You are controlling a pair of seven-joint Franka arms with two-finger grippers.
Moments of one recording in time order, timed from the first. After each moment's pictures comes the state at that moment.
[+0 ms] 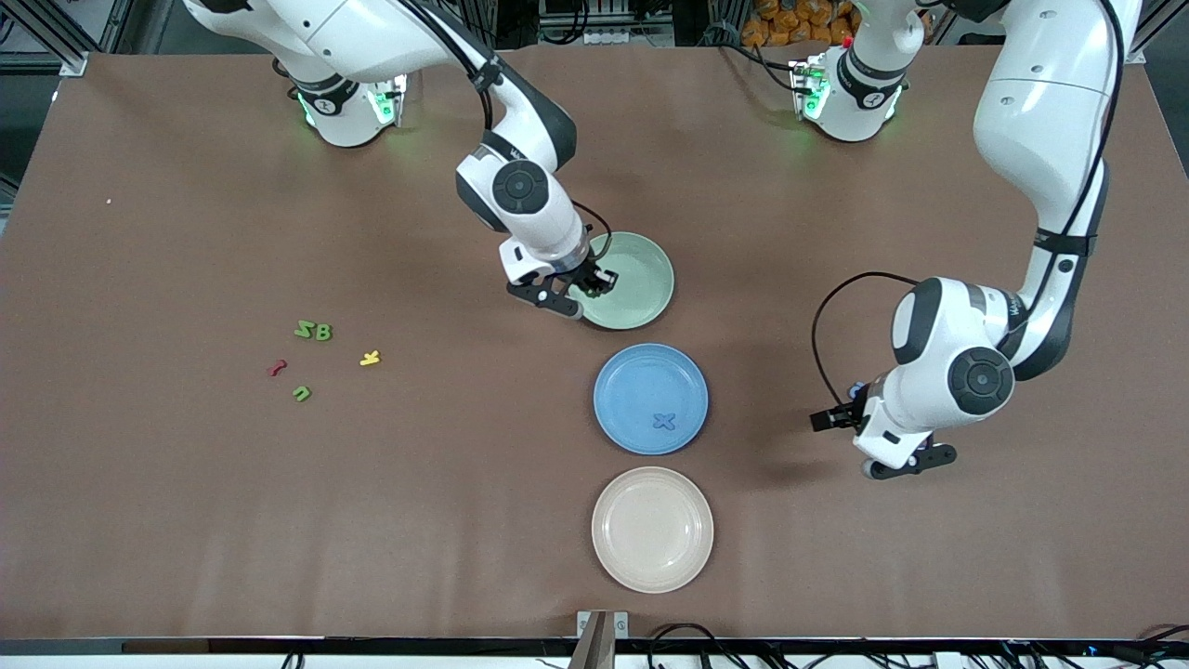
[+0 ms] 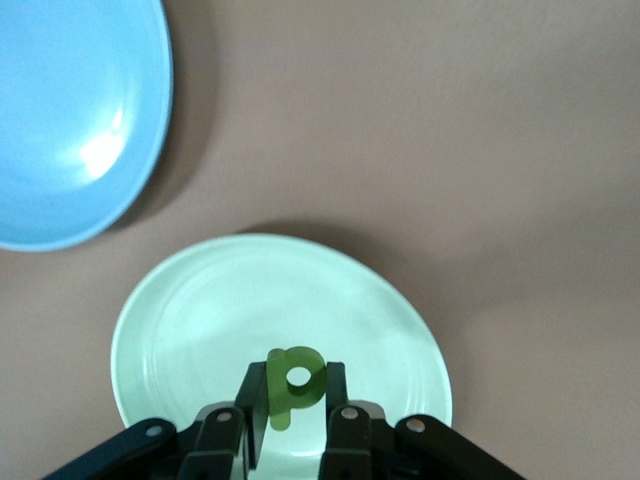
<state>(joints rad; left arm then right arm) -0.01 0.66 -0.21 -1.58 0.13 2.14 -0.48 0.50 0.55 0.35 -1.85 0.01 2.49 1.21</state>
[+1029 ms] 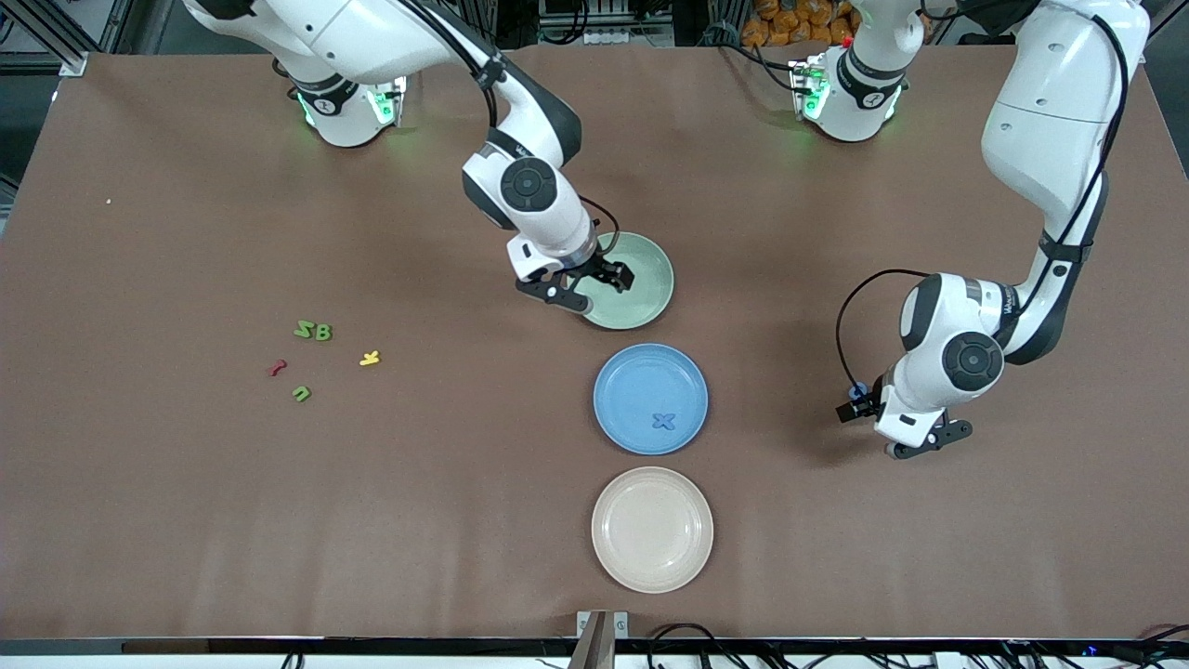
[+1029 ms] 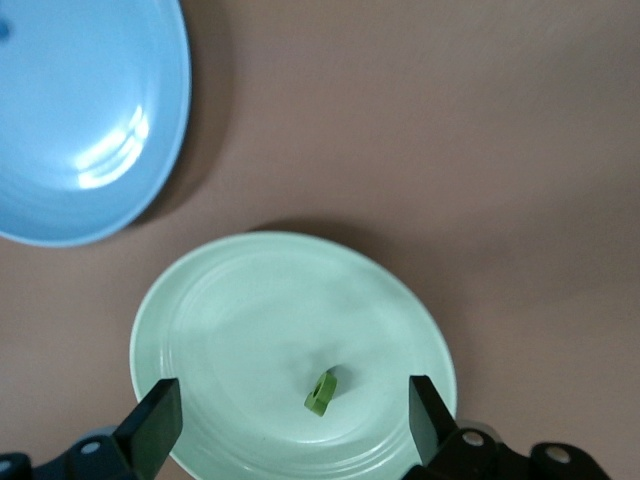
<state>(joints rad) 0.05 0.66 -0.18 -1.81 0.24 2.39 -0.58 0.46 0.55 0.39 -1.83 0.00 2.45 1.21</state>
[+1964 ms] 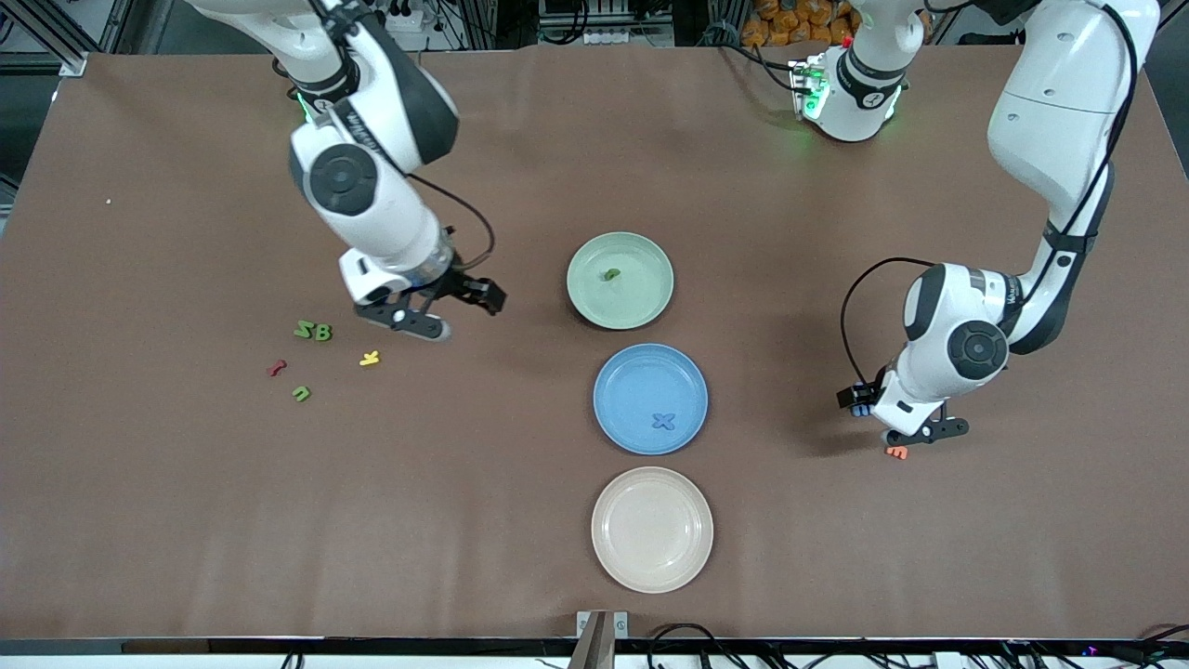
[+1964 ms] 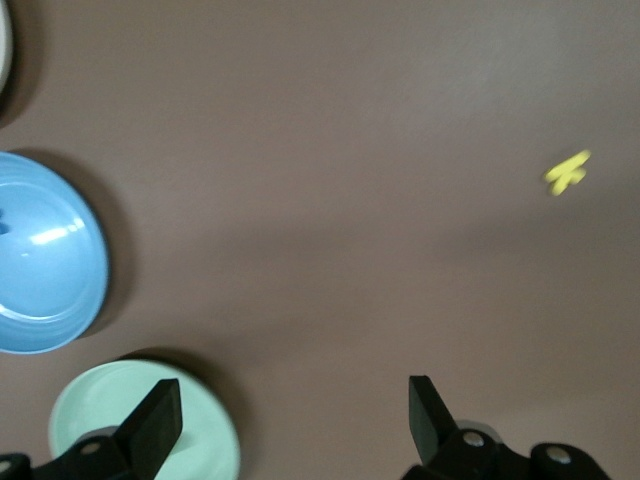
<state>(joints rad) 0.09 0.62 -0.20 -1.87 0.24 2.41 -0.42 0.09 0.24 0.45 -1.89 0.01 2.12 0.82</state>
